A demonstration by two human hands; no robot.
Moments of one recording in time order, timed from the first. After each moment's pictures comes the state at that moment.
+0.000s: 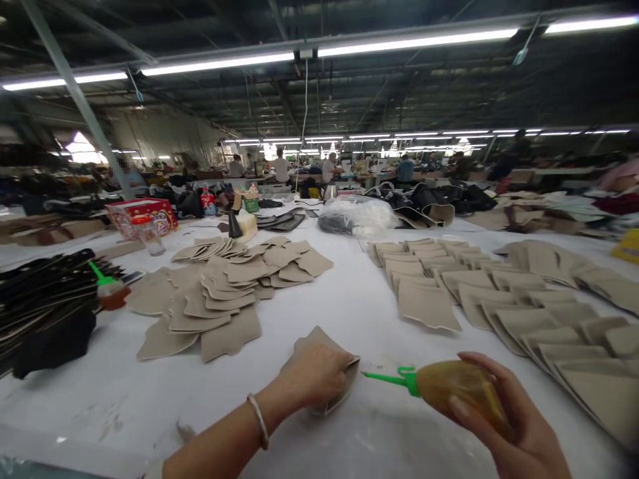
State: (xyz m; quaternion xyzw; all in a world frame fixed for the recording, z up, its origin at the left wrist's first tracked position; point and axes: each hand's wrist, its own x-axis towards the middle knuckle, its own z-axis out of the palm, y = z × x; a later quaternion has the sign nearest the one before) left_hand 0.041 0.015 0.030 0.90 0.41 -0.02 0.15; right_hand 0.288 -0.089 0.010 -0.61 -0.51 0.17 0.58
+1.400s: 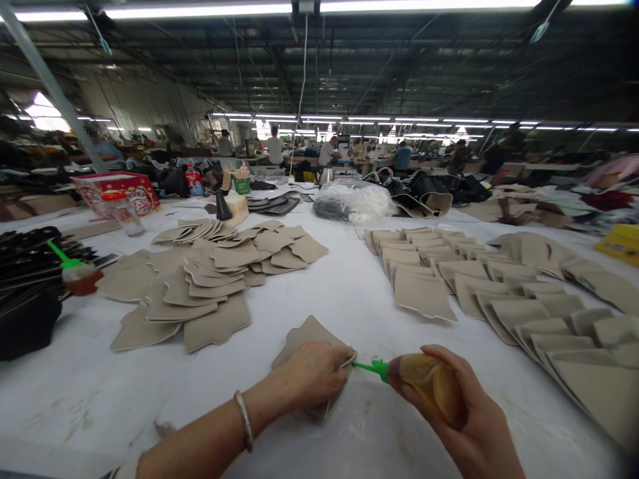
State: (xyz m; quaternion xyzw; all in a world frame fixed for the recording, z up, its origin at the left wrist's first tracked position) left_hand 0.041 0.013 0.025 0.88 0.40 0.03 0.25; right_hand 0.263 -0.079 0.004 -0.62 -0.63 0.08 0.45
